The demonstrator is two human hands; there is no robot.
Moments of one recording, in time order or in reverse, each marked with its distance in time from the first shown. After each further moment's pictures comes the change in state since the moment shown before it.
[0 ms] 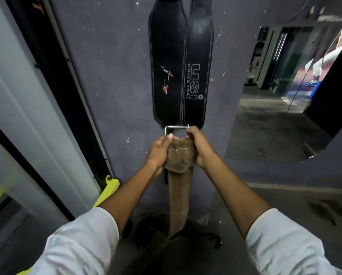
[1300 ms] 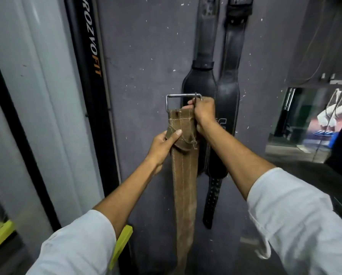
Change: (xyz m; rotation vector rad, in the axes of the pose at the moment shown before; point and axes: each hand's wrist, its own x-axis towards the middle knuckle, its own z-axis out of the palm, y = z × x) left_hand 0.053 0.152 -0.079 -0.029 -0.035 0.332; right_hand 0.033 -0.201 0.153 -0.122 0.064 -0.548
